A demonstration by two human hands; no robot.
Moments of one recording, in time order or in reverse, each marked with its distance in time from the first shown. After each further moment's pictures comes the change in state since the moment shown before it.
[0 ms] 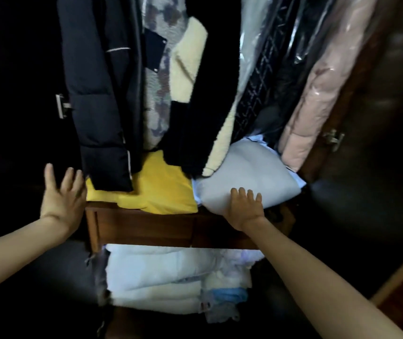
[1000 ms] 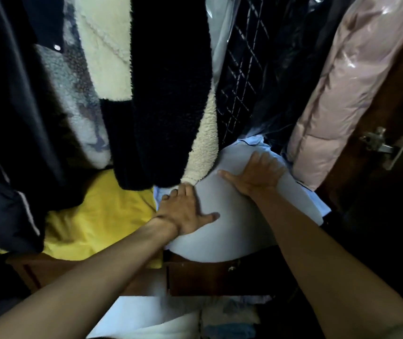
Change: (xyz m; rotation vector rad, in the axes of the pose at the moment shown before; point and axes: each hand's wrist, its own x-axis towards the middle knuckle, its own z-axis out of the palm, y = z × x) left_hand 0.173 0.250 -0.241 -1.067 0.094 0.350; right_hand 0.273 0.128 0.039 0.286 0.206 0.286
